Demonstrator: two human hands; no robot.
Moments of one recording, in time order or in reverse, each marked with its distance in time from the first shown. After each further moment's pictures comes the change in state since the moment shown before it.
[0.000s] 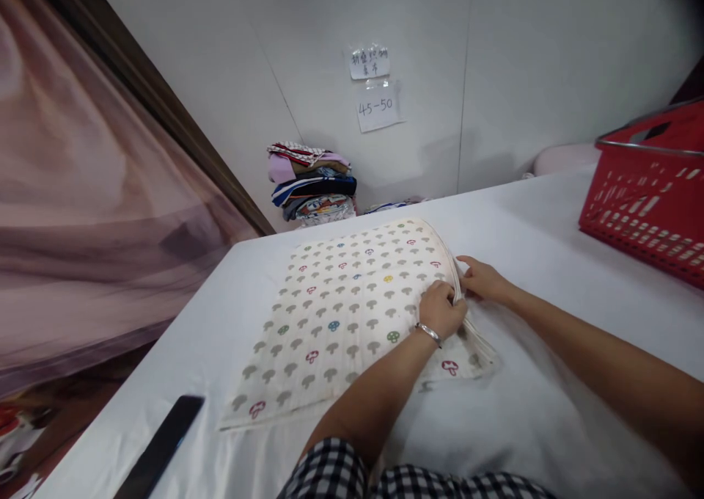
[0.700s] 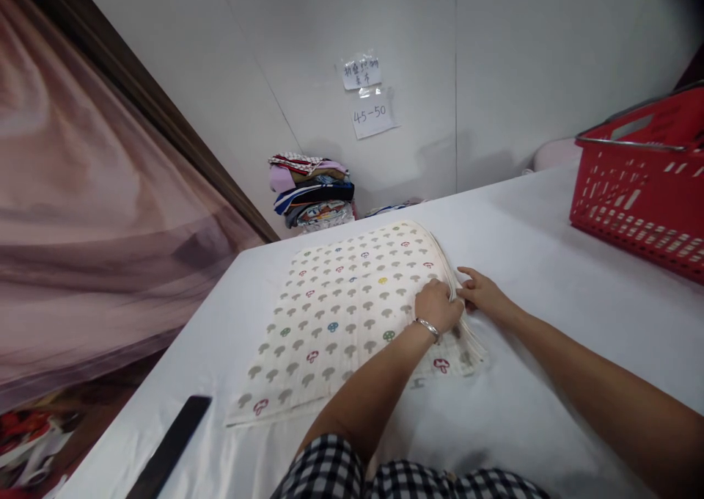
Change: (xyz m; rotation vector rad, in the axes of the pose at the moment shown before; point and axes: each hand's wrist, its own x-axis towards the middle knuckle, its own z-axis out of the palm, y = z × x) left_hand 0.005 0.018 -0.003 0.229 -0.089 -0.048; right_hand -0.036 0.011 0.017 0.605 0.040 0.043
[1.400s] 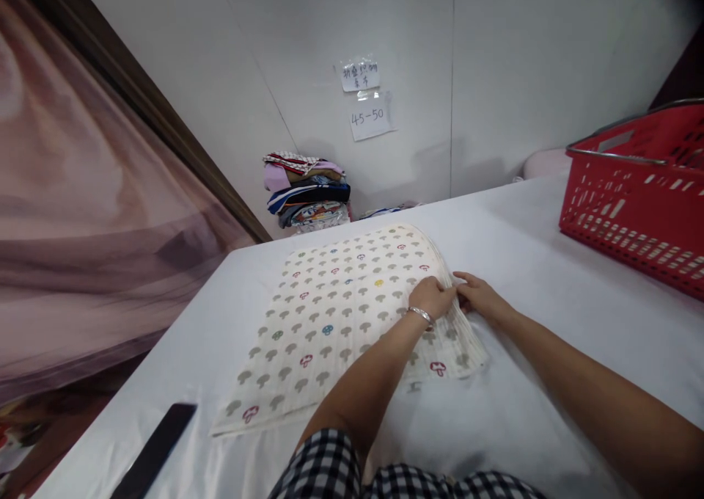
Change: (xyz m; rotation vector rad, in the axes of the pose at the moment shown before) left_hand 0.023 -0.001 -0.010 -0.146 -0.121 -0.174; right_hand -0.002 -0.003 0.004 0.179 0.038 0.083
